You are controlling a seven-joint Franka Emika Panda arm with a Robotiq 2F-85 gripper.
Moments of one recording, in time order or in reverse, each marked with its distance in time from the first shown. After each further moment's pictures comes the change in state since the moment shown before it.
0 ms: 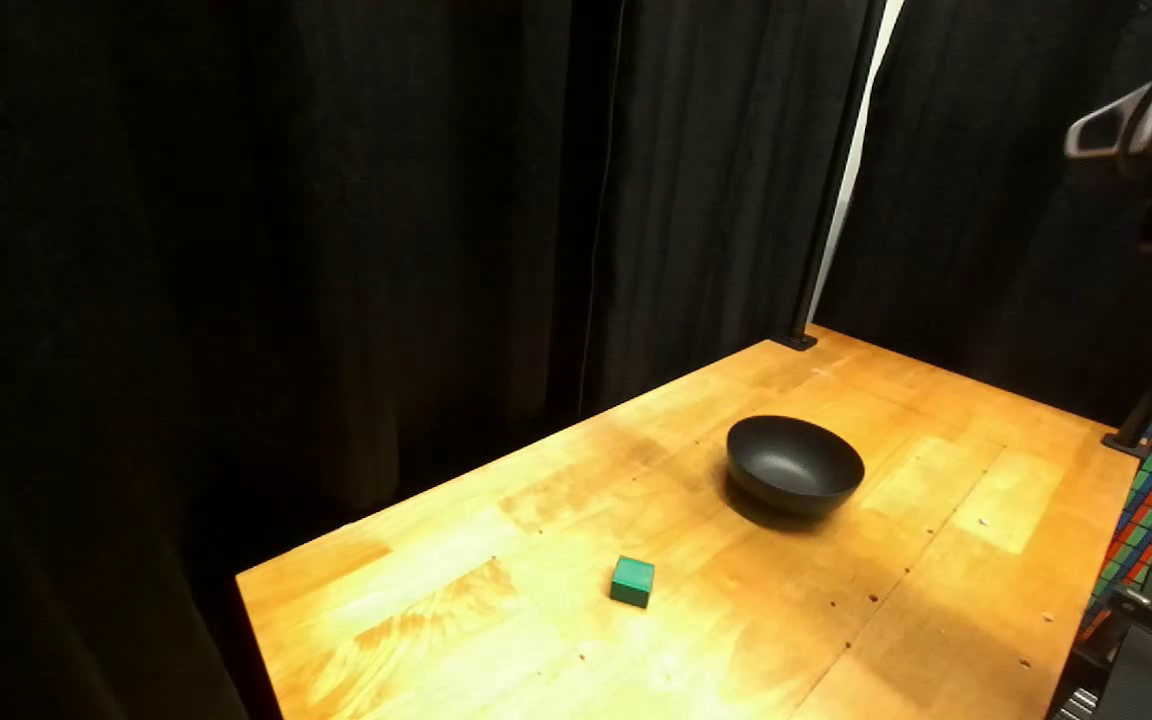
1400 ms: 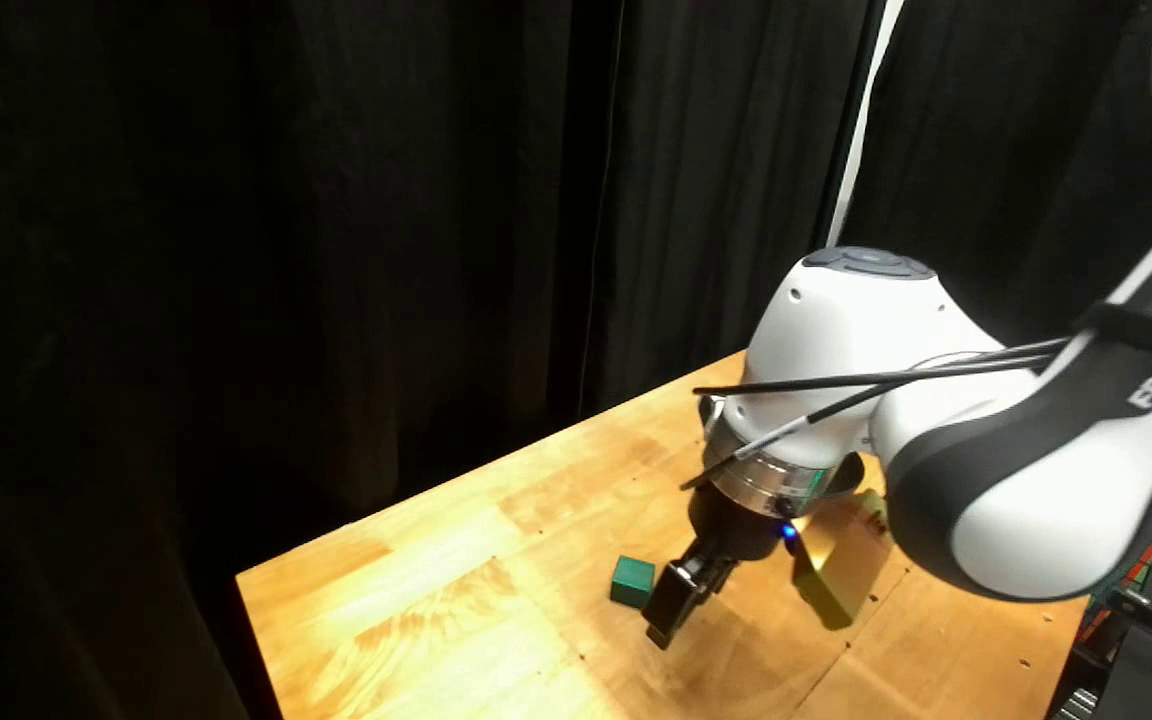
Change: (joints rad) arm 0.254 1.092 0.000 0.336 -0.266 1.153 0.432
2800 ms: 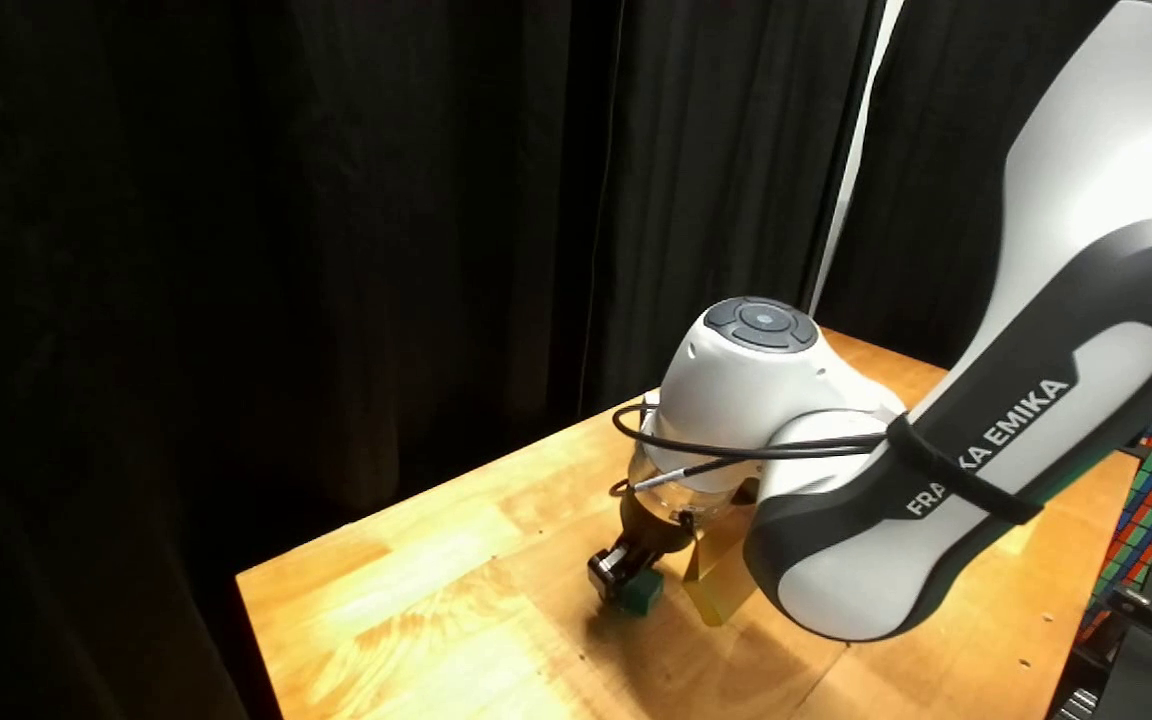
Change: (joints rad) arm 0.401 0.217 -0.399 0.222 0.136 0.022 0.026
